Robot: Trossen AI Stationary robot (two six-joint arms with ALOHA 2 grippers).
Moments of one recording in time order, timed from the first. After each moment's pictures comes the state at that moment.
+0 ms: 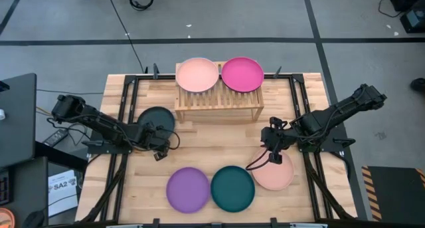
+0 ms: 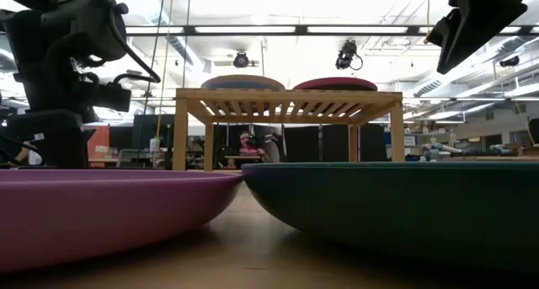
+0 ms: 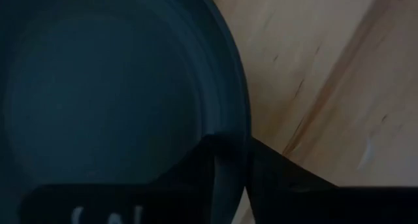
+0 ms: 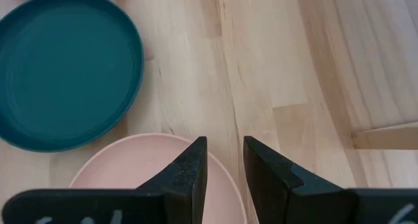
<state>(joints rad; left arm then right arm) -0.27 1.28 0.51 -0.64 -0.33 -0.70 0.40 1.10 0.88 -0.85 0.27 0.50</state>
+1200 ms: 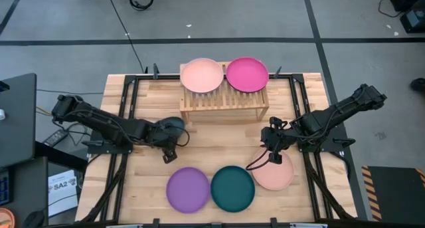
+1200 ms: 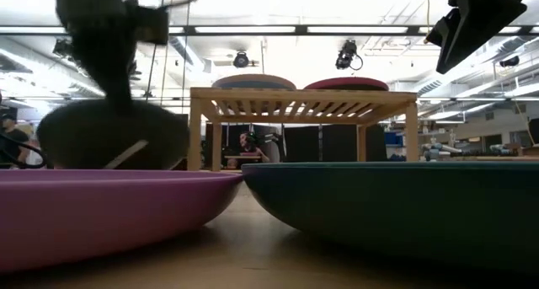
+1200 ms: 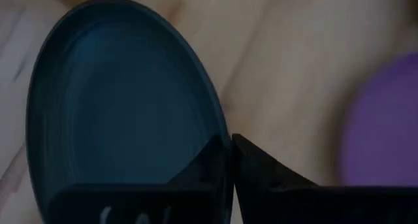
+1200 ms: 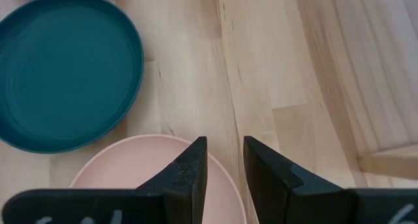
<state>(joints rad) -0.27 1.28 0.85 -0.75 -0.25 -0.66 0.40 1.10 0.88 -0.85 0.27 0.49</state>
